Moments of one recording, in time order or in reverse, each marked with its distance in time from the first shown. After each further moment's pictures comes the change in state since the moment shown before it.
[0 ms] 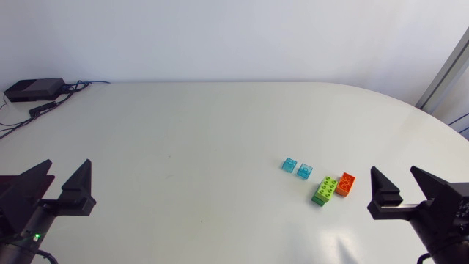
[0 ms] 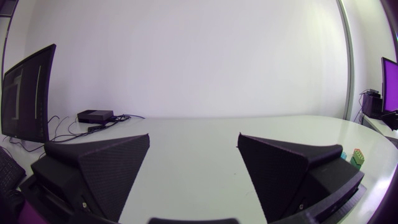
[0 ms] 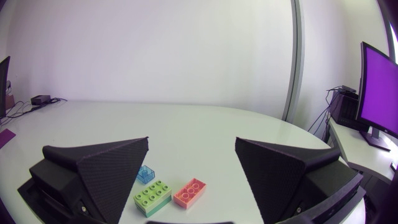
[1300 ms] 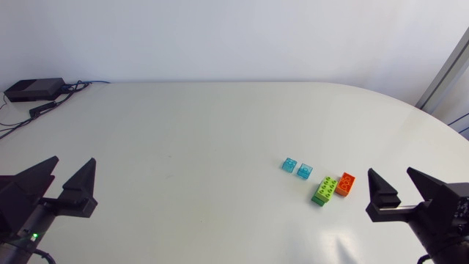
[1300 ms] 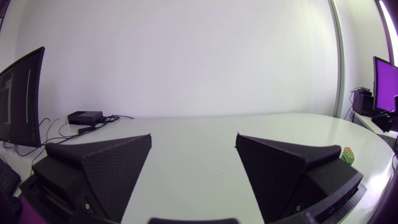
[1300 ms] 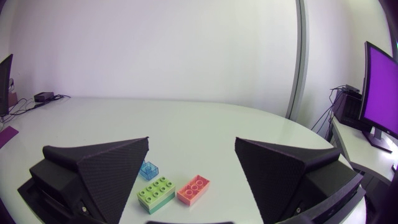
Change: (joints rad) left arm -0.074 0.045 0.063 -0.042 0.000 0.000; right arm 0.016 0.003 0.011 -0.027 -0.015 0.000
